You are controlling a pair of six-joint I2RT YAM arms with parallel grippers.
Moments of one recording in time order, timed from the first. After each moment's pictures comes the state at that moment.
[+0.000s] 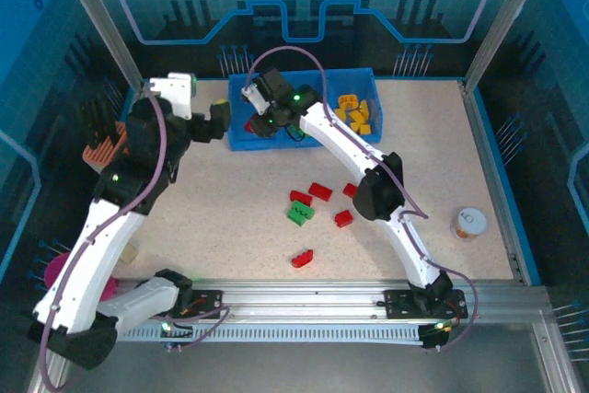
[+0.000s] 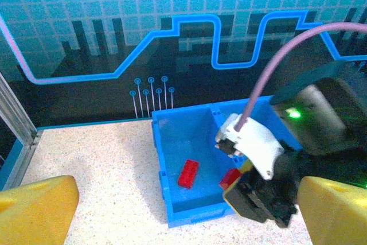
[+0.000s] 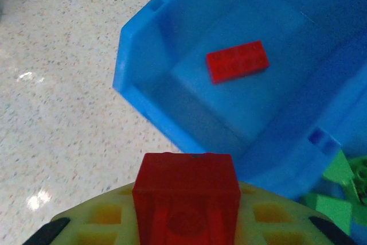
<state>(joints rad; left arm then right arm) -0.33 0.98 1.27 -0.53 -0.24 -0.09 0.72 2.46 2.56 -1.02 -0.03 -0.04</state>
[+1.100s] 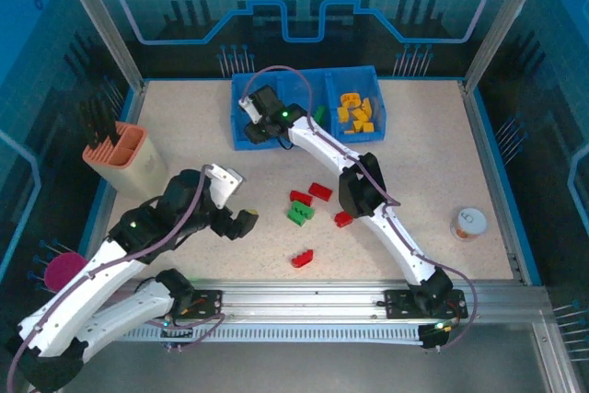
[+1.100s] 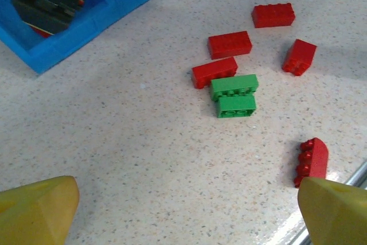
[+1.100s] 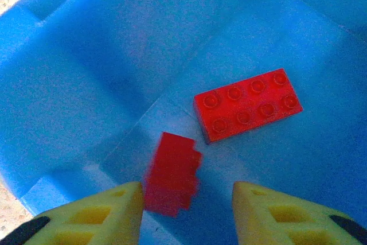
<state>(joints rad) -0.64 0.75 0.86 -0.84 0.00 -0.03 0.70 2.69 2.62 -0.76 0.01 -0.05</state>
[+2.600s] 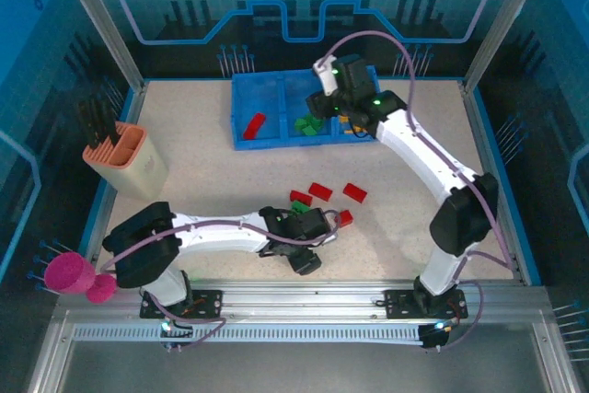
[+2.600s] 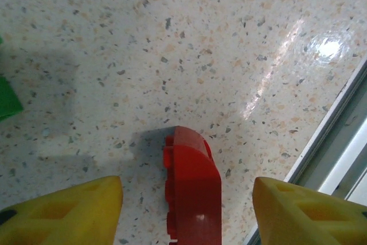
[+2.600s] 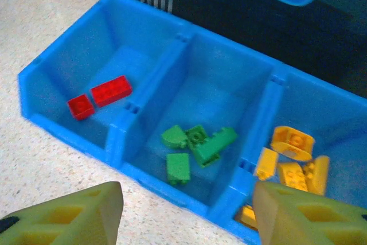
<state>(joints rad) -1.14 1.62 0.96 -0.60 -0.01 -0.15 0.50 1.73 1.70 -0.58 0.08 -0.07</state>
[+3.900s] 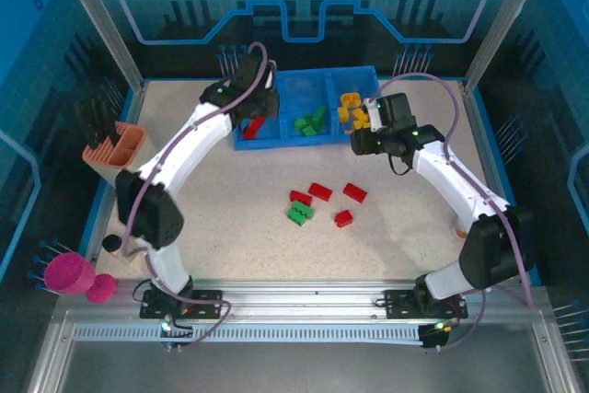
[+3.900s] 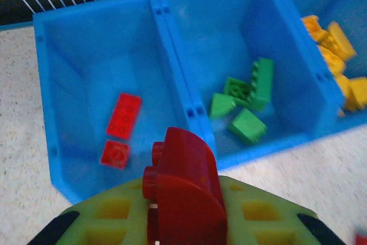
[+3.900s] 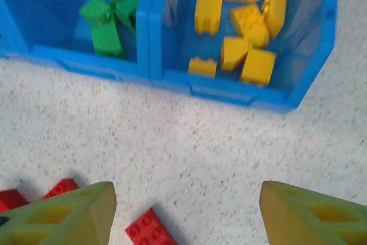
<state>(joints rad) -0.41 1.86 1.84 -0.77 -0.17 -0.24 0.31 1.47 1.21 -0.61 0.02 0.07</state>
